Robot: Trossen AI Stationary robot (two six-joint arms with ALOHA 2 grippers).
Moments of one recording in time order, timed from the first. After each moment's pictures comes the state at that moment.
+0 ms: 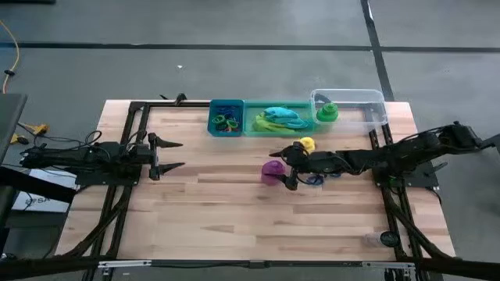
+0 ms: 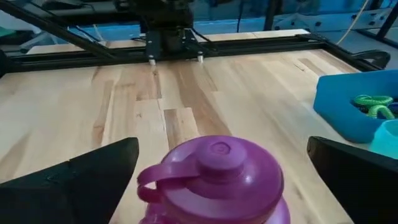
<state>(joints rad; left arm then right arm) -0.10 0.00 0.14 -0.15 -0.26 0.03 0.16 1.40 0.70 0.34 0.29 0.16</state>
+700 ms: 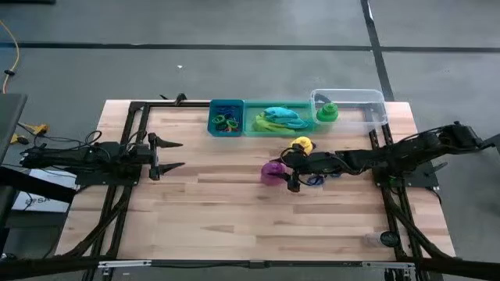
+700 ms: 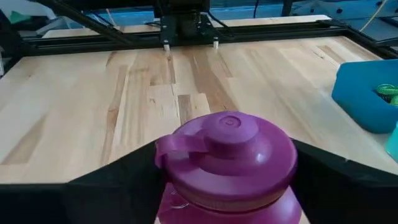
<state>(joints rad) -0.10 0.00 0.14 -0.15 -0.26 0.03 0.16 1.40 0.70 0.29 0.23 0.16</state>
